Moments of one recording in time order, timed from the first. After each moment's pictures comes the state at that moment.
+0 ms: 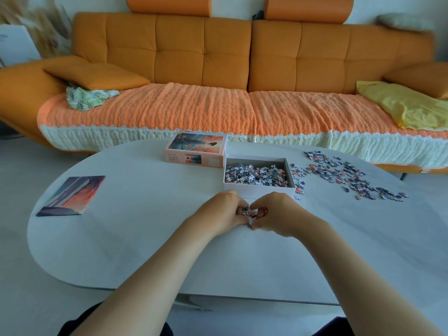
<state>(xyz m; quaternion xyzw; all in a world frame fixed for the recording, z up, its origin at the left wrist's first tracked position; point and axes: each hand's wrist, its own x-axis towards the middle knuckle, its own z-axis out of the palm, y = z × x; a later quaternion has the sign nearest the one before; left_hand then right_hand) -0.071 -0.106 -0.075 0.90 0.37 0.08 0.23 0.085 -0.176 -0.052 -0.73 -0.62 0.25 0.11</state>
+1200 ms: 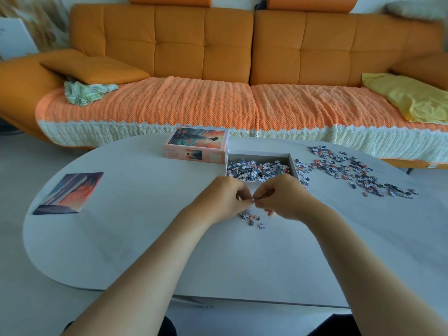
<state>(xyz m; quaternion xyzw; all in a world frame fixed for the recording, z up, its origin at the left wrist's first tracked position) -0.072 -0.096 -0.060 0.88 0.37 0.18 0.25 0.090 -0.162 -0.037 -0.74 -0.58 0.27 0.21</state>
